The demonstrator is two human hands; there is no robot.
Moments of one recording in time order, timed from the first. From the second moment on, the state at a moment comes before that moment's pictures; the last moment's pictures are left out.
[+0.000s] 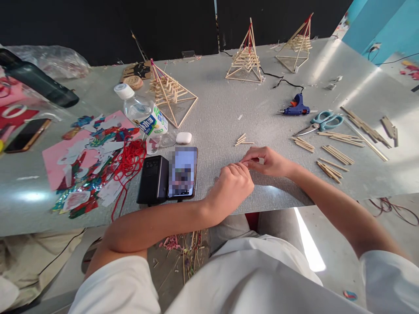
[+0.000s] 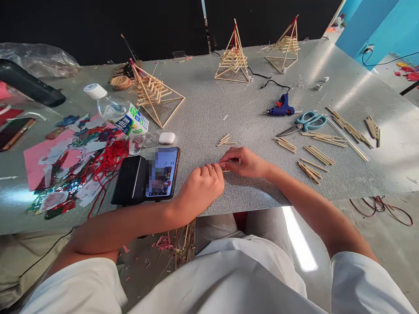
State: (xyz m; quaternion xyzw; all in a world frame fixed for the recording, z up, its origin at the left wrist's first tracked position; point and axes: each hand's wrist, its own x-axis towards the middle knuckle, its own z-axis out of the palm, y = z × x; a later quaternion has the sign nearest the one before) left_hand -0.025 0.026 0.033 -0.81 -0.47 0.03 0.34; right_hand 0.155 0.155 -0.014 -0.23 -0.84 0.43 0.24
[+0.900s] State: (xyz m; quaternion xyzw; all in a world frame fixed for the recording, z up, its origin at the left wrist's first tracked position) left_hand -0.025 0.027 0.024 -0.81 -0.46 -0.02 0.38; right_hand 0.155 0.151 -0.014 -0.26 -0.82 0.46 0.22
